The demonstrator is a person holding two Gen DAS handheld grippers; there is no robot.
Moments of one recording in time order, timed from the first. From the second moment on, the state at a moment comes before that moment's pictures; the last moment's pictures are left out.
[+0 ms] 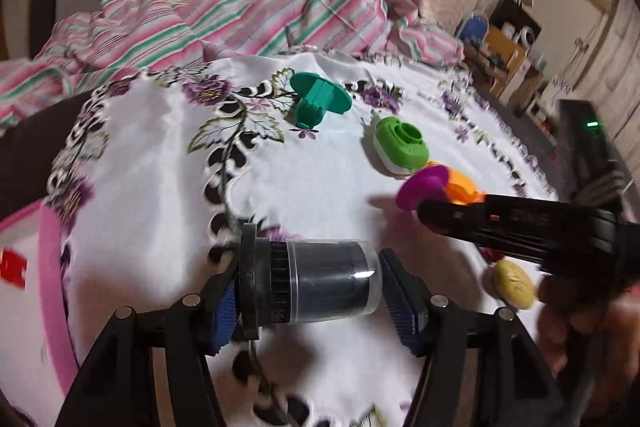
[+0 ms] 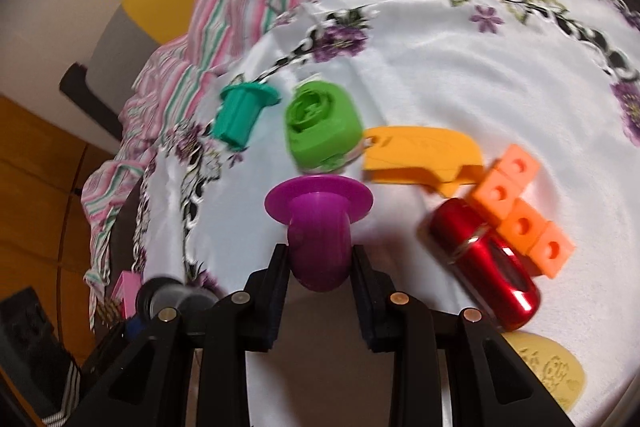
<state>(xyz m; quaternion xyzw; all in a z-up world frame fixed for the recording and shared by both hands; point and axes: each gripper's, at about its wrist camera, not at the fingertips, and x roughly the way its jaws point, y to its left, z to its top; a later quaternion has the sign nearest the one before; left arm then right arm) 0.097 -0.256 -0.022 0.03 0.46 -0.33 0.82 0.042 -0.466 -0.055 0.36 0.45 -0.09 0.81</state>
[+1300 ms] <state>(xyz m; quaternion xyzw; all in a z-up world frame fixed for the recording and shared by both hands) 0.151 0.068 -0.068 -0.39 0.46 -0.16 0.78 0.054 -0.294 -0.007 0.18 0.42 0.11 0.88</state>
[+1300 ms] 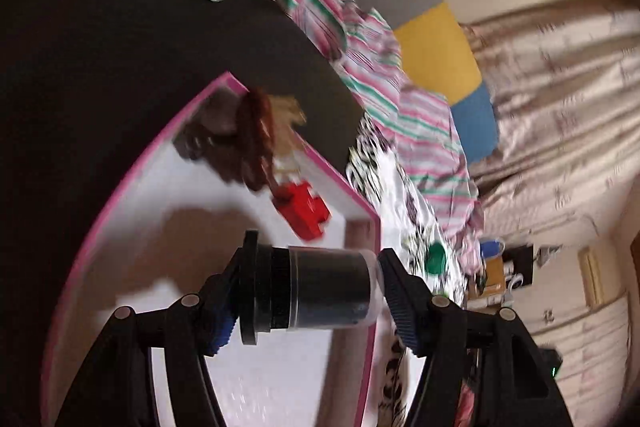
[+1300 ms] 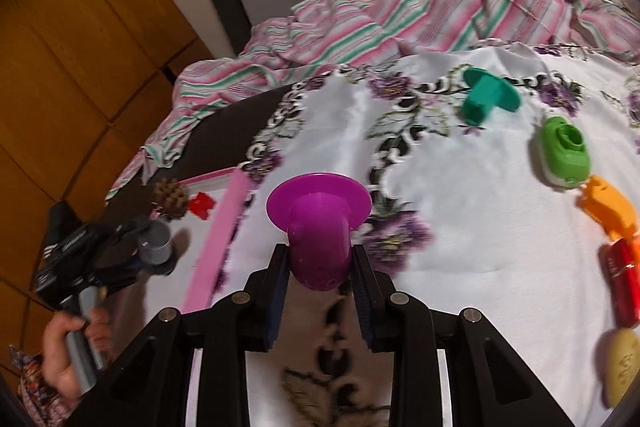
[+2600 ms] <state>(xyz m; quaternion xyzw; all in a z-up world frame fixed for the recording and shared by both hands) 0.053 0.054 -0.035 -0.23 0.45 -0.14 0.85 0.147 -0.133 -0.015 0.06 0.52 0.14 0.84</state>
